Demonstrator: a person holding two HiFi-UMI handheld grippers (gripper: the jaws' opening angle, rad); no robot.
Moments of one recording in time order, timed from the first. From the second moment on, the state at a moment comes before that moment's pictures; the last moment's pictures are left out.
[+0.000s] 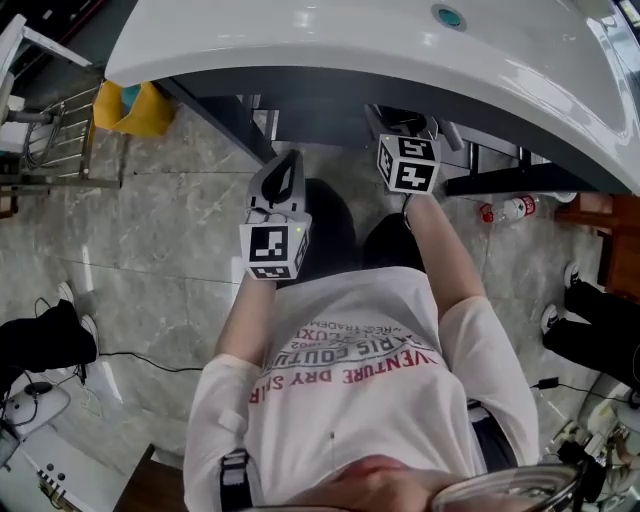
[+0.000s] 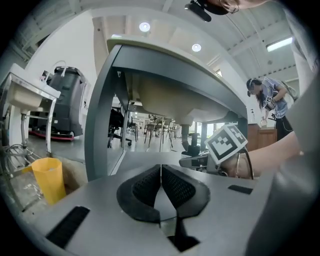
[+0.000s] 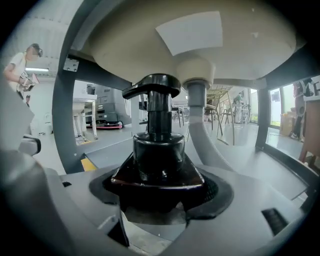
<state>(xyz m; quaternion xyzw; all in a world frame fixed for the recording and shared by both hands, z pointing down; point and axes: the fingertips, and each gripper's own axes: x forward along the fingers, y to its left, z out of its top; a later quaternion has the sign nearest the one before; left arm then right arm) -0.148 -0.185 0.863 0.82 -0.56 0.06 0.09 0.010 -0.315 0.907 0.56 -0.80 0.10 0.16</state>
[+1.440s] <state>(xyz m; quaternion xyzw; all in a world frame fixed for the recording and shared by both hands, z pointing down) -0.079 -0.179 0.863 0.84 -0.53 0.05 0.11 0.034 -0.230 0.877 0.56 -0.82 0.12 0.07</state>
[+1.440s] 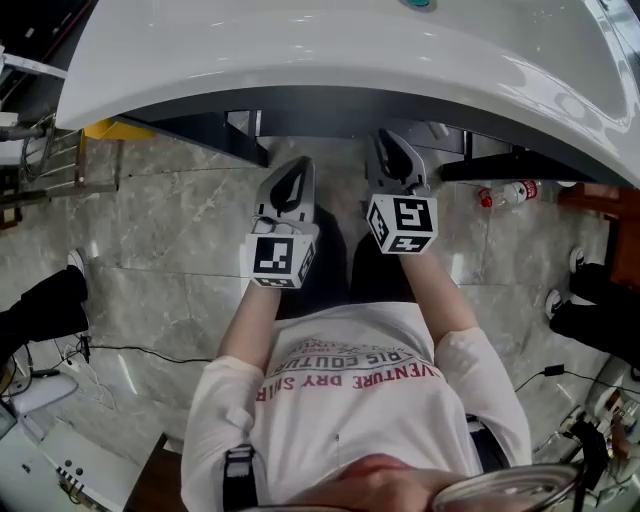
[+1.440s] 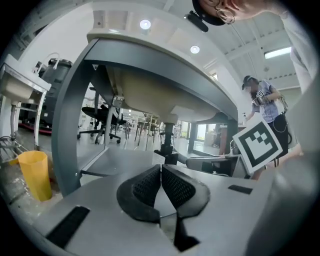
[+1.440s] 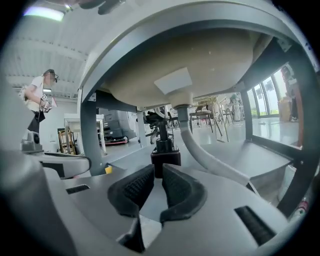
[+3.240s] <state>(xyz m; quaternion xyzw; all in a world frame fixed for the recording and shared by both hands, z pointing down) -0.022 -0.090 0.281 0.85 -0.53 0.01 0.05 0.093 -0.097 0.290 0.56 -0.83 0.06 0.03</state>
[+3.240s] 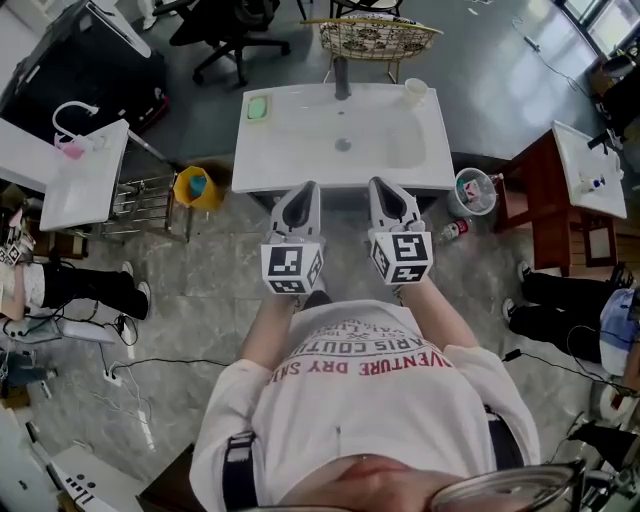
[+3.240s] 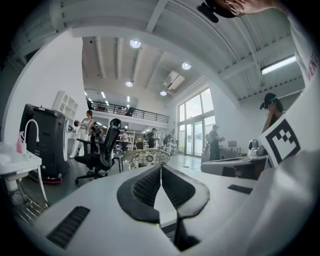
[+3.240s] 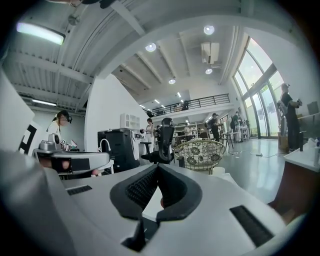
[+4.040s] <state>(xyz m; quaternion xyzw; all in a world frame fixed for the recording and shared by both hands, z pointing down) -0.013 -0.077 0.277 0.85 -0.52 0.01 0.05 0.099 -0.085 0.288 0.56 -0.82 0.06 0.04</state>
